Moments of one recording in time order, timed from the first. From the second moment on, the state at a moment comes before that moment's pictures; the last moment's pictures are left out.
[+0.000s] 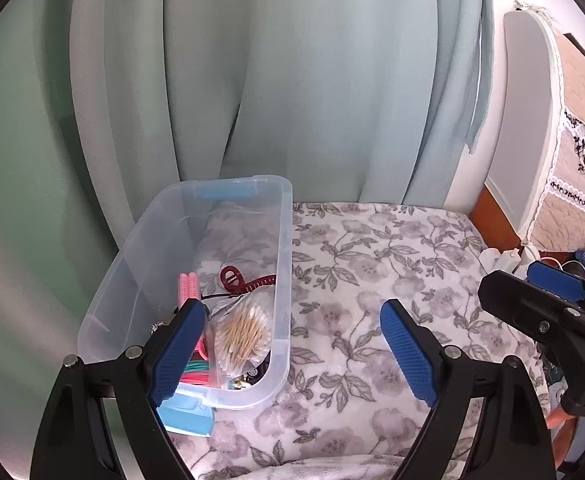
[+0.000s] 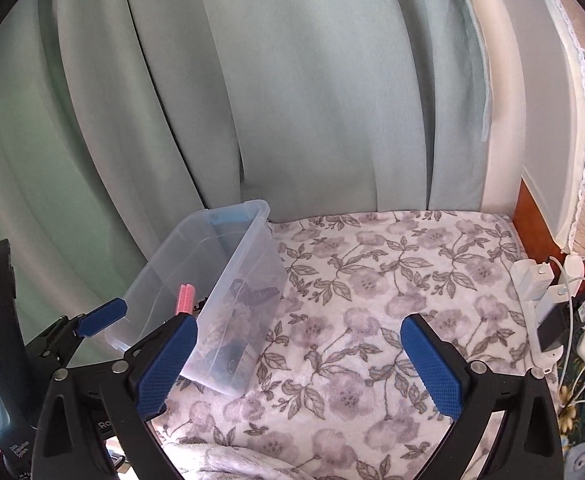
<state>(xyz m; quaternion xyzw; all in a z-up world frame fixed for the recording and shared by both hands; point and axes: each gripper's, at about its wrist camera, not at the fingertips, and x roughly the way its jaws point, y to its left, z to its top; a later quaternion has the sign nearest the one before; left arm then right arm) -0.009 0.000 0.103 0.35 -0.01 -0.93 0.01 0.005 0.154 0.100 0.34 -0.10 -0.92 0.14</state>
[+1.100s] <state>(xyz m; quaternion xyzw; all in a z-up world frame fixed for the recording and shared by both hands) -0.008 -0.028 0.101 0.36 -0.02 -0.93 0.05 -0.008 0.104 0.108 0.37 -0.04 -0.92 0.12</state>
